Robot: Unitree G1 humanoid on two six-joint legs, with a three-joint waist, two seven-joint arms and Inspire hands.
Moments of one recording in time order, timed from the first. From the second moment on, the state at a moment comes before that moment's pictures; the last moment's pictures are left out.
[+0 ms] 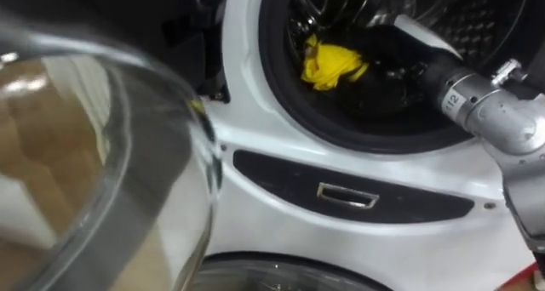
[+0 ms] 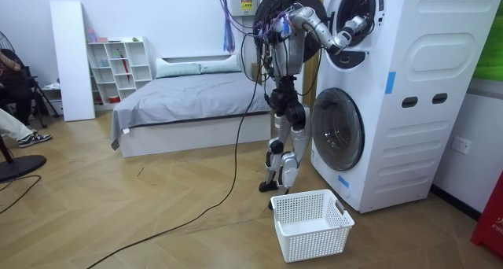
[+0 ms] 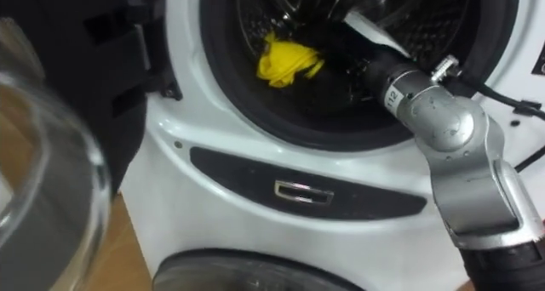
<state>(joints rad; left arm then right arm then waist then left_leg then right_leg) 0.00 0.33 0.10 0.80 0.47 0.24 -0.27 -0.52 -0.57 0.08 -0.22 -0.34 0.32 0.45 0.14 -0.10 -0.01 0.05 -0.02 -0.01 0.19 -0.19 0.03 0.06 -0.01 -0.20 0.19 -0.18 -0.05</state>
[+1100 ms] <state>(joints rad) 0.21 0.32 0.20 0.79 0.52 0.10 -0.14 -0.03 -0.57 -0.43 -0.64 0.00 0.07 0.31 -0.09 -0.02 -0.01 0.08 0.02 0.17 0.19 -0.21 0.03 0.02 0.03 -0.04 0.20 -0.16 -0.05</state>
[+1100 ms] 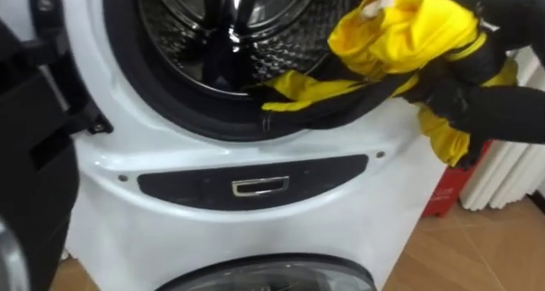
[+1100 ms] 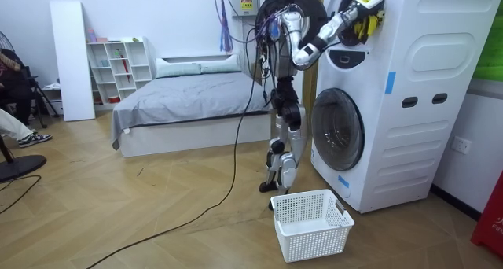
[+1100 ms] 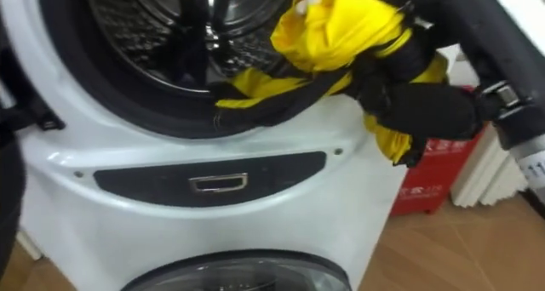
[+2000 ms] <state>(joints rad) 0.20 0.41 0.20 0.89 0.50 0.17 -0.08 0.31 -0.57 -0.59 -0.26 -0.06 0.12 -0.03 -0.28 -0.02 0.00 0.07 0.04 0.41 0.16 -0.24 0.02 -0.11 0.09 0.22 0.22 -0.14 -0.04</state>
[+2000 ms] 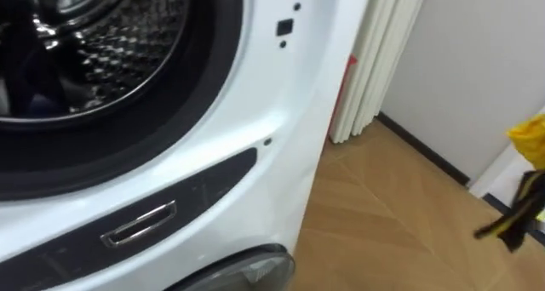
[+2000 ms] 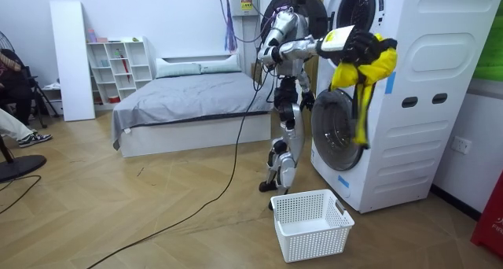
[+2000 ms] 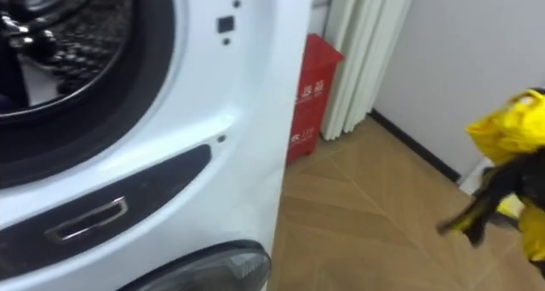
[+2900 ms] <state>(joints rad) 0.10 0.41 -0.05 0.89 0.37 0.32 -0.06 0.11 -0.55 -0.32 0.17 -0.07 0.20 -0.10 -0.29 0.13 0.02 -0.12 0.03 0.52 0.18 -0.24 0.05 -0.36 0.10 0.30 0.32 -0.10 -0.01</state>
